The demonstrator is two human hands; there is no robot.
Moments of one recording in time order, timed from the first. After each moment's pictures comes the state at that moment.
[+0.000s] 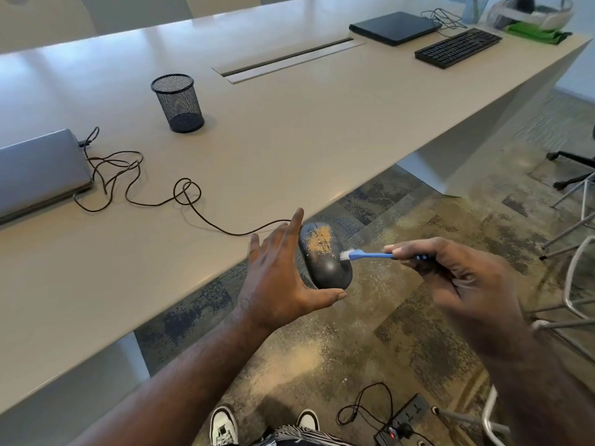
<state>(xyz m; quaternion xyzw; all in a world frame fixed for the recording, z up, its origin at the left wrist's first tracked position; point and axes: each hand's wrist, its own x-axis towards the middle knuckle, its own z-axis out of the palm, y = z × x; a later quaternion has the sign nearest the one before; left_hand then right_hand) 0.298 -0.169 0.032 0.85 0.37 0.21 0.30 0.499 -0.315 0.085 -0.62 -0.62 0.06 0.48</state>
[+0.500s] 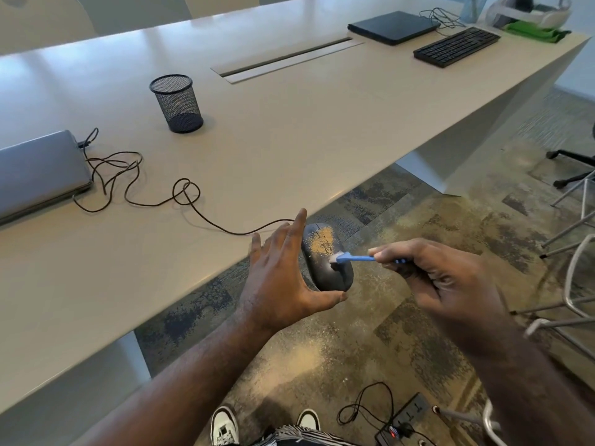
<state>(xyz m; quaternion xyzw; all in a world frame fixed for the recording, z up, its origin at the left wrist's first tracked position) 0.301 -0.173 0.032 0.87 0.37 0.19 0.27 0.493 -0.310 0.084 -0.62 -0.65 0.06 0.43</state>
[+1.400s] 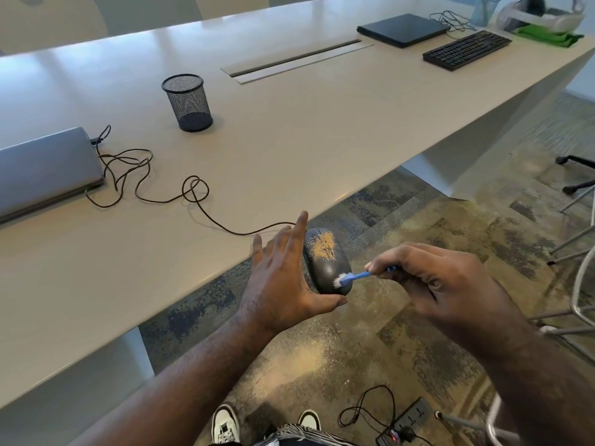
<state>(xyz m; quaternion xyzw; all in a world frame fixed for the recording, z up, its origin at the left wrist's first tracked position) 0.293 -0.173 0.028 0.87 0.38 0.19 0.26 0.489 -0.306 0.098 -0.62 -0.71 0.07 0.32</state>
